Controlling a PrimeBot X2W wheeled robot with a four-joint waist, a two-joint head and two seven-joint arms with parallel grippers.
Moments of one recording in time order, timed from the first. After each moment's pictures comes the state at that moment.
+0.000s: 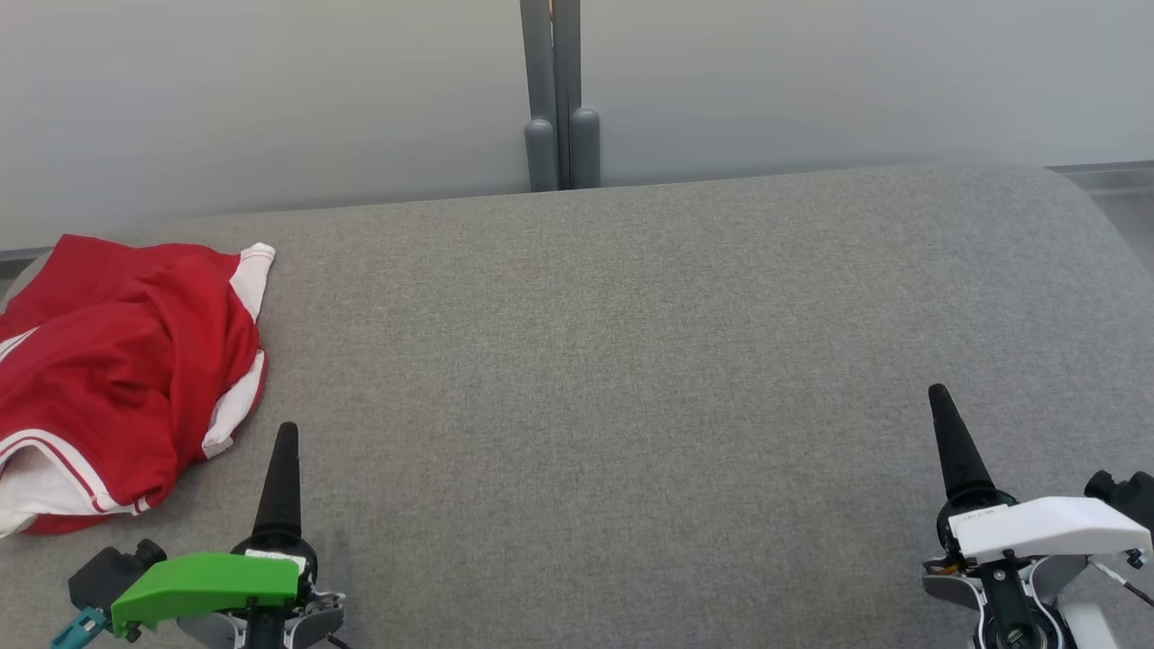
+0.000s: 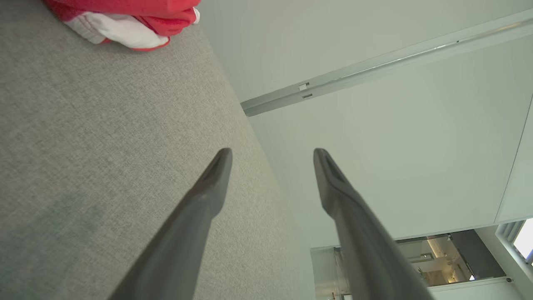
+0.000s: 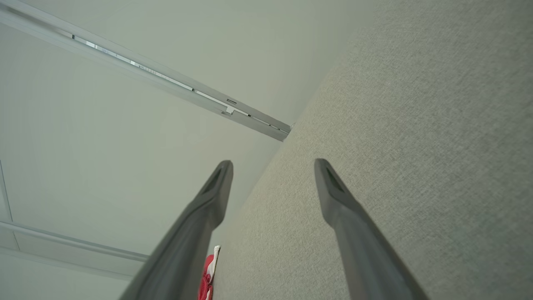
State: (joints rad) left arm -0.06 0.04 0.00 0.25 -1.35 -0.13 -0.02; right arm -0.04 -0.04 -0.08 0.17 1.15 0.13 -0.02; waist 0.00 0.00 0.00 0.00
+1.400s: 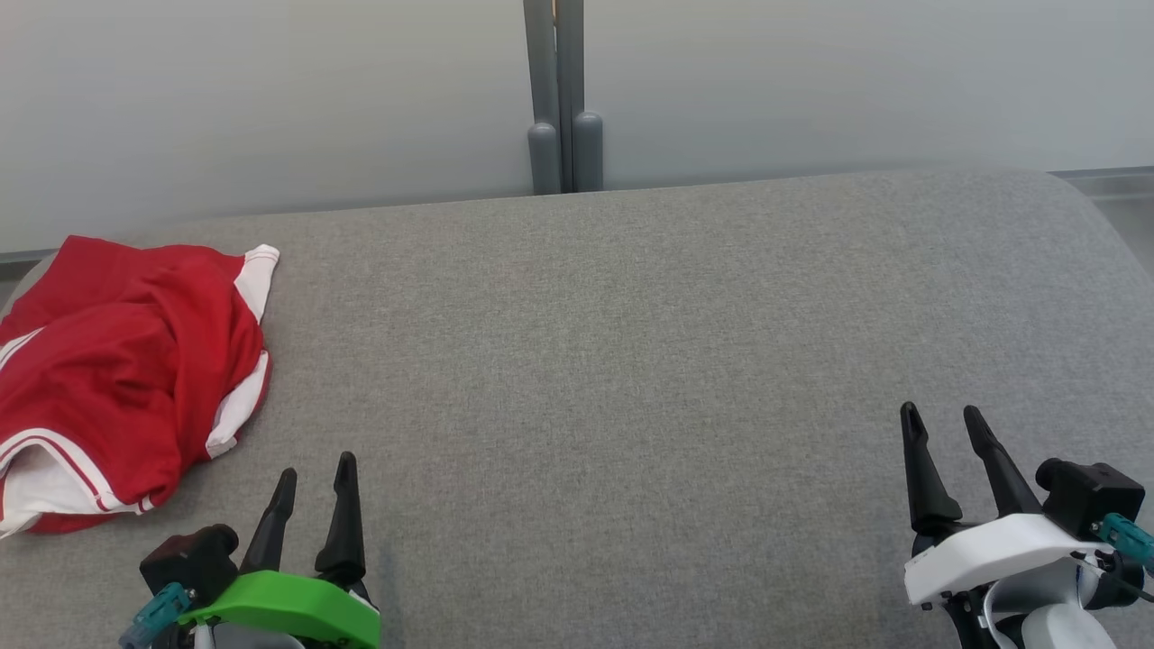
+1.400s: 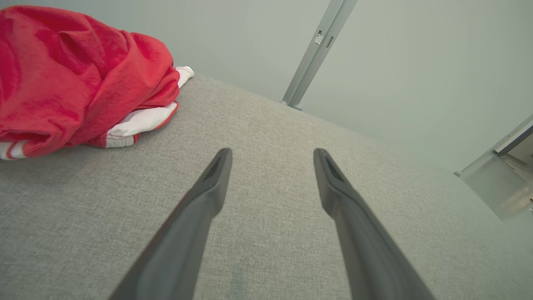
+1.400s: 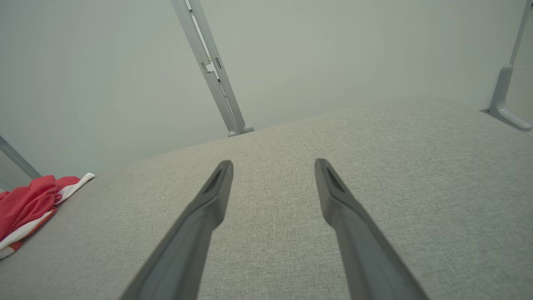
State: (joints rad) left arm -0.03 0.06 -0.06 0.28 -0.53 -0.12 -0.15; right arm -0.02 -0.08 -0.04 0.15 0.35 0.13 -0.15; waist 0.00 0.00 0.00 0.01
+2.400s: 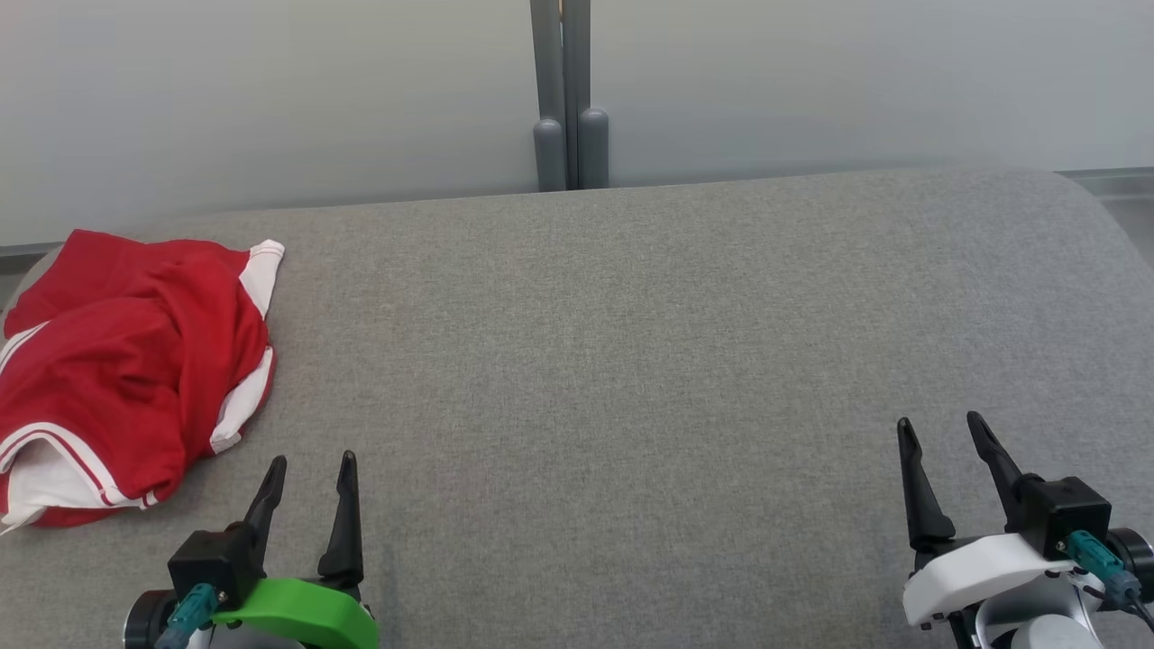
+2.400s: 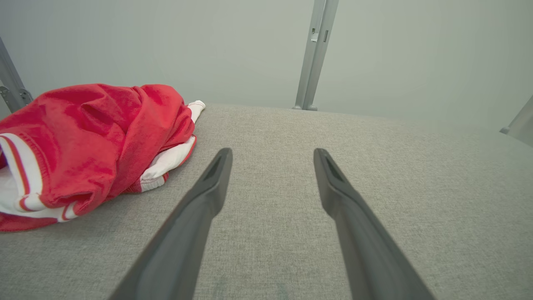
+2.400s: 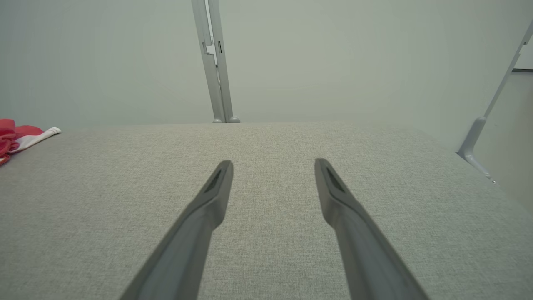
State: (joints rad) left arm -0.03 0.07 -0.05 0.28 -0.24 -0.13 -0.22; right arm 0.00 -0.07 -0.06 0.18 0.09 0.13 -0.22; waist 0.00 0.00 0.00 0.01
